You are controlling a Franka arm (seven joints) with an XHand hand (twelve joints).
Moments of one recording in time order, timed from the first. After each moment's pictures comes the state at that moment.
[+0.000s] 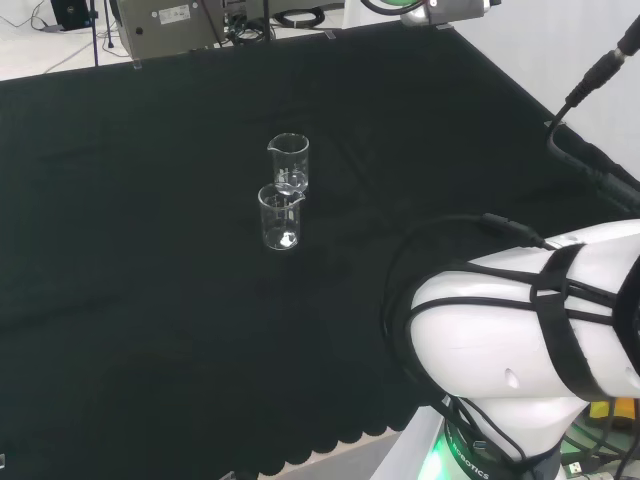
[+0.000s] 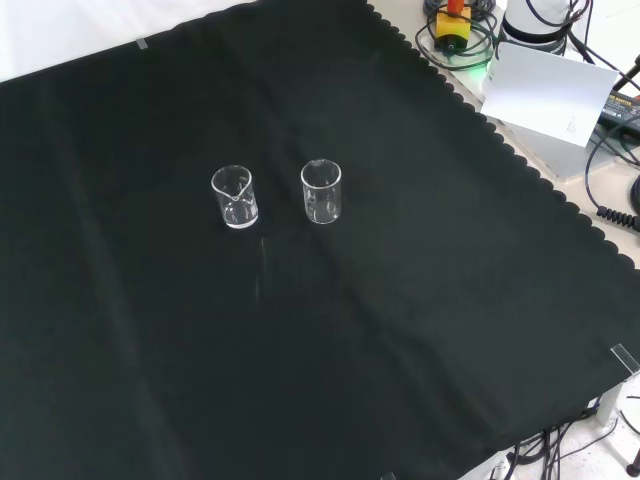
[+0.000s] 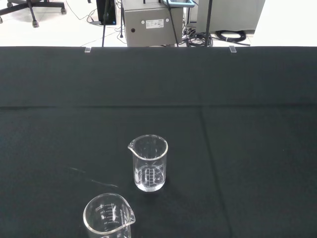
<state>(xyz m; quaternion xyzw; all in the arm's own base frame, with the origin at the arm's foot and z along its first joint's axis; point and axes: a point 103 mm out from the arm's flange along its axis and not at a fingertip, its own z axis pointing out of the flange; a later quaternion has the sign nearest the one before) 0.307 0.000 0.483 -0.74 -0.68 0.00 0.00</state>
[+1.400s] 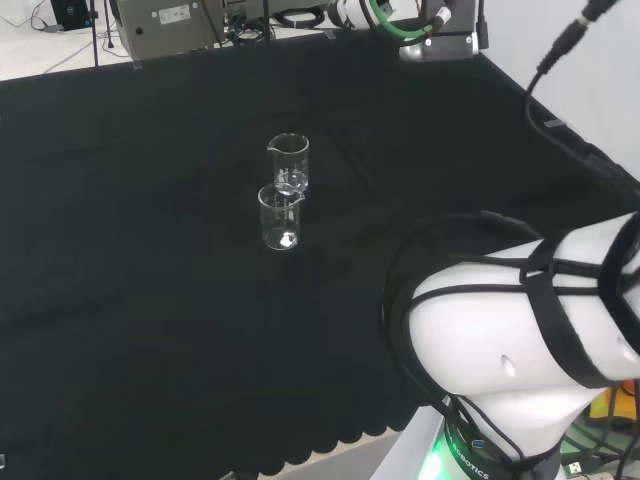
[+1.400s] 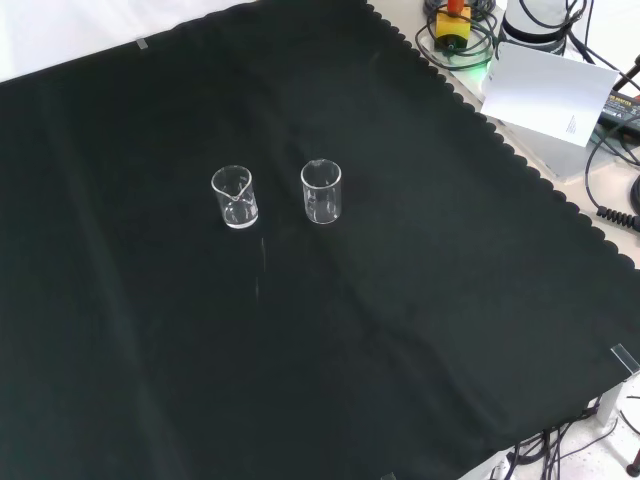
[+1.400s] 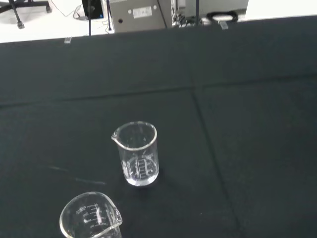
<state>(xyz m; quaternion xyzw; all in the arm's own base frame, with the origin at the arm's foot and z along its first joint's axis) 0.352 -0.031 0.412 -0.76 -0.65 -0.01 0.04</state>
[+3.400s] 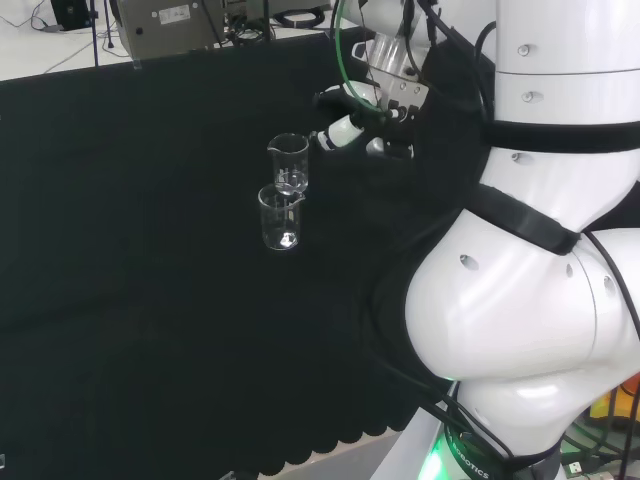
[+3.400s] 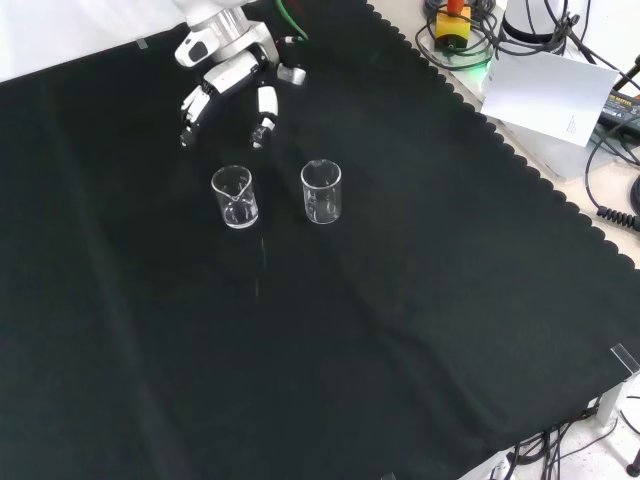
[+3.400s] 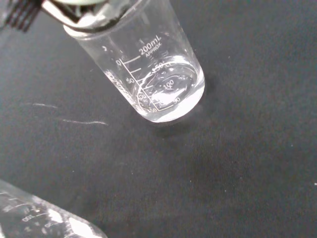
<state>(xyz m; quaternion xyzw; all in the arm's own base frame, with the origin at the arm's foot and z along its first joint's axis) 0.532 -0.072 0.134 -0.66 -0.70 -0.07 0.25</state>
